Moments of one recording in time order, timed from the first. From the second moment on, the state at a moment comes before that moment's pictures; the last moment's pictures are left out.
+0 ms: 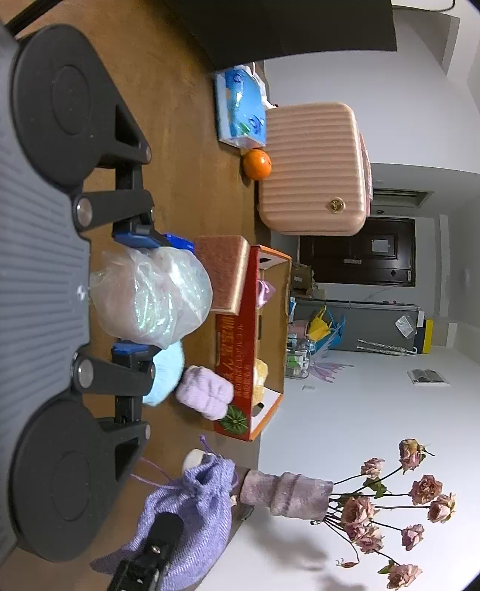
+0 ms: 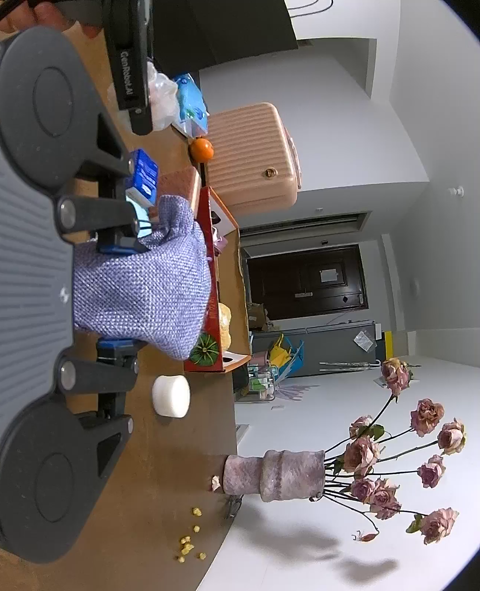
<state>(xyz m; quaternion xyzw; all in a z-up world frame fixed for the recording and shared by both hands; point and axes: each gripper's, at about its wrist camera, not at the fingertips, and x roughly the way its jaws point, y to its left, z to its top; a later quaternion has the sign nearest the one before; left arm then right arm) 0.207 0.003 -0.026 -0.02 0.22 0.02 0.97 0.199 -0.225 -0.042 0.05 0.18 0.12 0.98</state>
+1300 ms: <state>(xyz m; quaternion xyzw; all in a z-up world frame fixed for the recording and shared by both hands) 0.418 0.014 -0.006 -0.08 0.19 0.02 0.98 0.413 -0.193 -0.034 0.04 0.15 0.14 0.98</state>
